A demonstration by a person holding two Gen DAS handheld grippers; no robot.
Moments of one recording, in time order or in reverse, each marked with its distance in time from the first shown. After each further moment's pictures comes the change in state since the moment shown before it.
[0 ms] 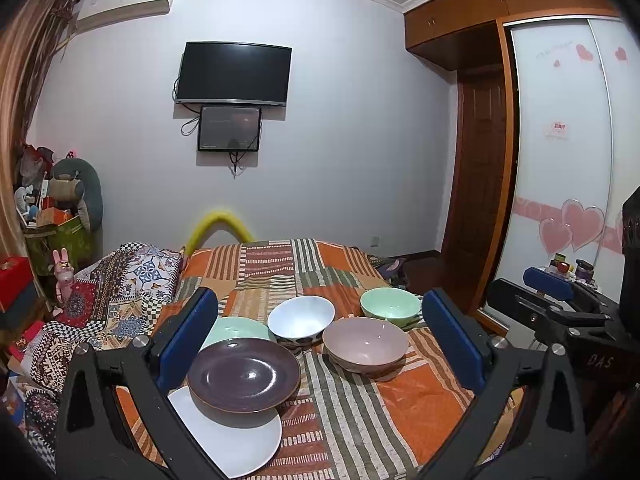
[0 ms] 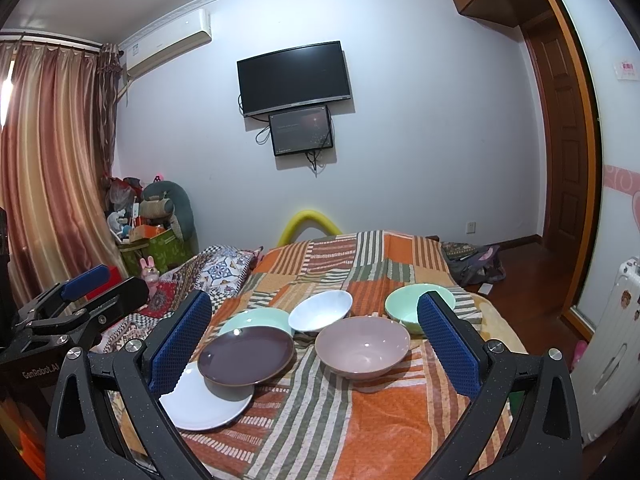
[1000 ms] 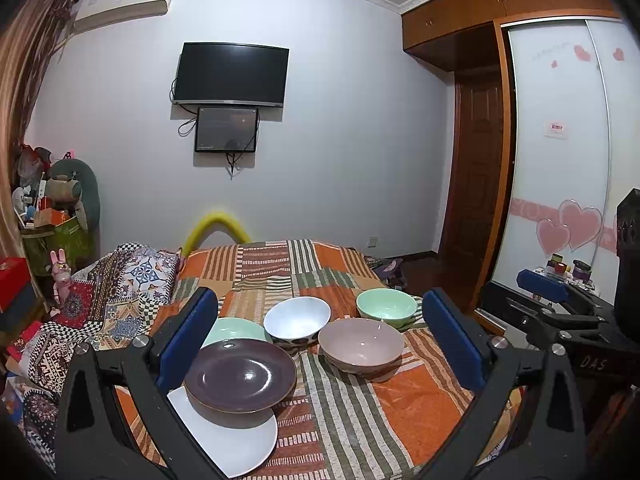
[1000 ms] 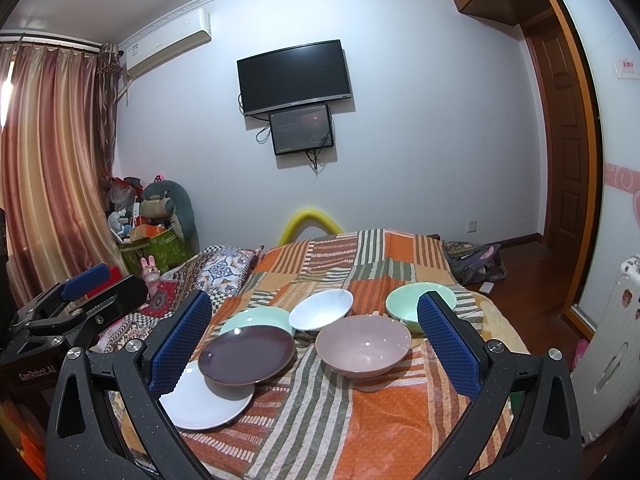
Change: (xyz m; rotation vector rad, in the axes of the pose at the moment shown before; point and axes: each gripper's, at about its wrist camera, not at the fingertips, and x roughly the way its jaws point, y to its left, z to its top) left arm -0.001 -0.003 0.000 0.003 -0.001 -0.012; right arm -0.001 0.000 0.001 0.004 0.001 0.003
